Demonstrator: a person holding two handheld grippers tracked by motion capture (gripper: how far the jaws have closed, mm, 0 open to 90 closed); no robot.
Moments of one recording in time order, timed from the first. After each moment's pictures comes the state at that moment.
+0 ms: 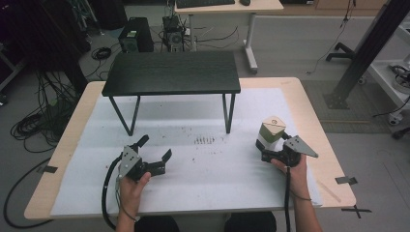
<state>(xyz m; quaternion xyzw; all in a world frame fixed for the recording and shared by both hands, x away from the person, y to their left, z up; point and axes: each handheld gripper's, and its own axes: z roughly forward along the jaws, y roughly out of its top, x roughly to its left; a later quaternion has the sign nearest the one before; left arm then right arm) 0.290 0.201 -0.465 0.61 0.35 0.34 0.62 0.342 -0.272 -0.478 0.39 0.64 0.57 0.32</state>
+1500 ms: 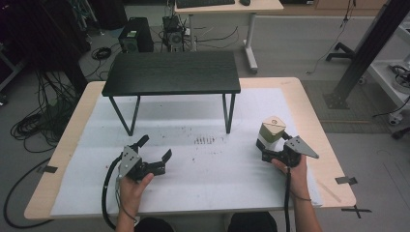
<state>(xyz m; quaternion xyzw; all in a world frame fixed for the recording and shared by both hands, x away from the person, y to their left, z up) 0.290 0.201 -0.465 0.61 0.34 0.34 0.62 0.341 -0.273 -0.479 0.39 0.64 0.58 0.32</state>
